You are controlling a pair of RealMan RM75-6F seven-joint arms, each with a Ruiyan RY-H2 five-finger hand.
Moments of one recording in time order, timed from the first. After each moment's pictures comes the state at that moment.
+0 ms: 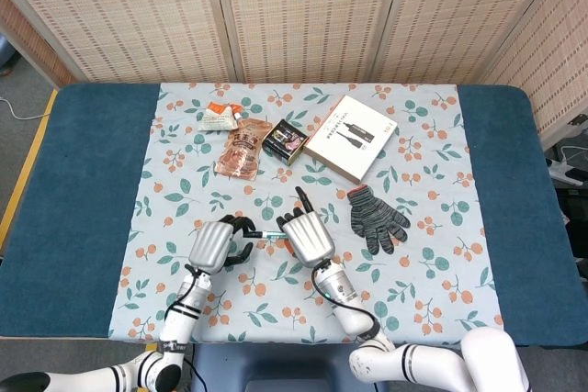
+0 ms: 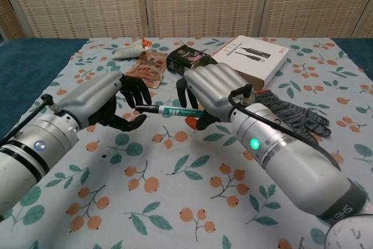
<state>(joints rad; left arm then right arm) -0.55 -1.92 -0.22 -1.29 1.35 1.19 0.20 0.72 -2.05 0.24 -1.18 -1.31 1.15 -0.62</state>
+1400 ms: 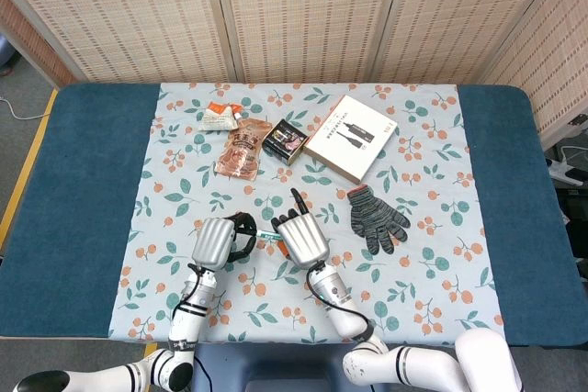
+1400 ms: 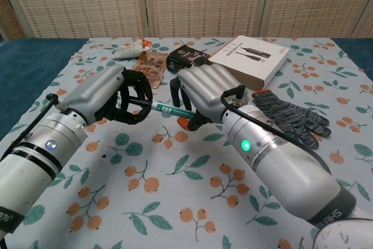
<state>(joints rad) -0.57 -2.00 -0.24 -1.18 1.35 1.28 0.15 0.73 -2.08 0.25 -1.18 -1.29 1.16 -0.62</state>
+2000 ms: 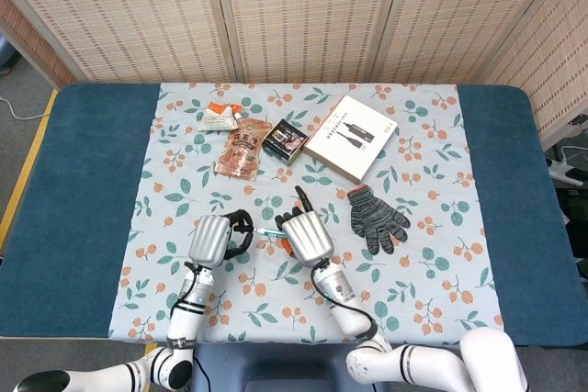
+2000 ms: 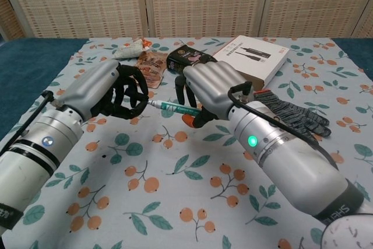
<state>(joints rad) -0.57 -2.00 -0.24 -1.16 1.36 1.29 0.12 0.72 -2.06 0.25 -1.20 -1.29 1.16 -0.61</state>
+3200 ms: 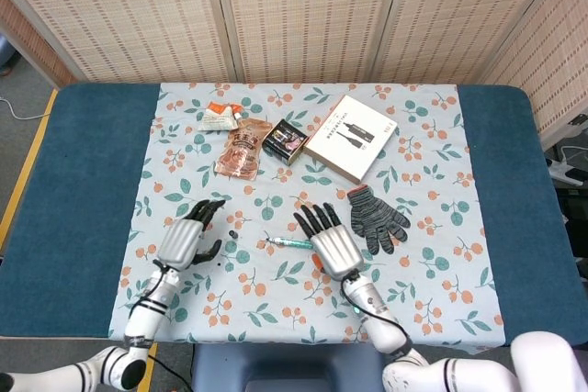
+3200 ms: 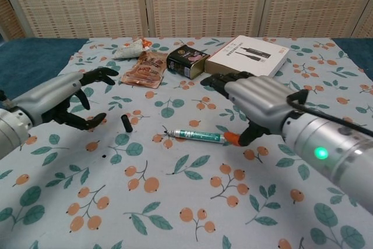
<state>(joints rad) -0.50 -1.69 -0.14 -1.33 1.37 1.19 0.05 0.57 -1.76 0.13 -1.60 -1.20 1.17 -0.74</state>
